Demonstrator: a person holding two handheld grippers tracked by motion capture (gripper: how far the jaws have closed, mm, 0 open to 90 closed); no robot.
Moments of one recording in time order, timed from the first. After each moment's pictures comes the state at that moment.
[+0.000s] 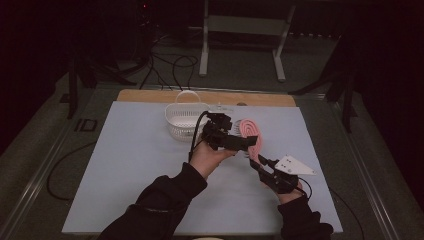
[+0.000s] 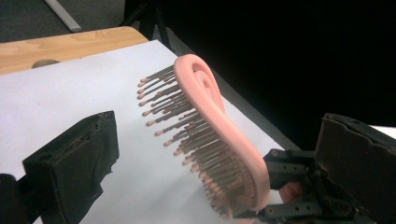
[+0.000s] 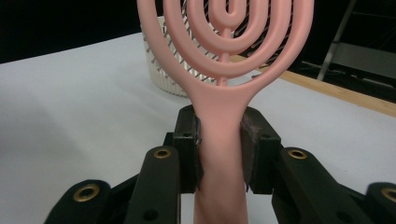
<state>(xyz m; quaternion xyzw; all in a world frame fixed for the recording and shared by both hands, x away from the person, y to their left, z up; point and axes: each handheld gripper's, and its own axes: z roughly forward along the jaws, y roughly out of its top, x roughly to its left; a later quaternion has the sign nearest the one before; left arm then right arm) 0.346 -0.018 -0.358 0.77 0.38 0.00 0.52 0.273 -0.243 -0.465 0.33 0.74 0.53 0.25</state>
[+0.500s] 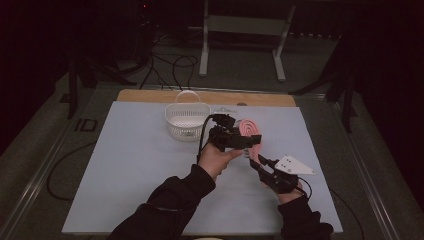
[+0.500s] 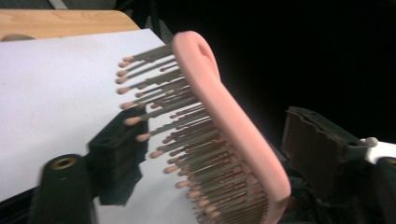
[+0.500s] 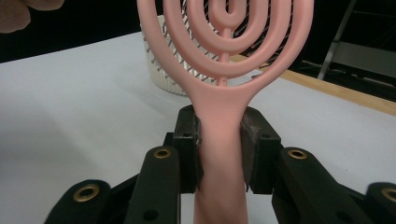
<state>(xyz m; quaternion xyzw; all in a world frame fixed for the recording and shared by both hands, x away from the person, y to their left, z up) 0.353 -0.032 -0.376 0.75 0.41 -0.04 0.52 0.273 -0.243 -0.466 0.33 0.74 0.53 0.25</state>
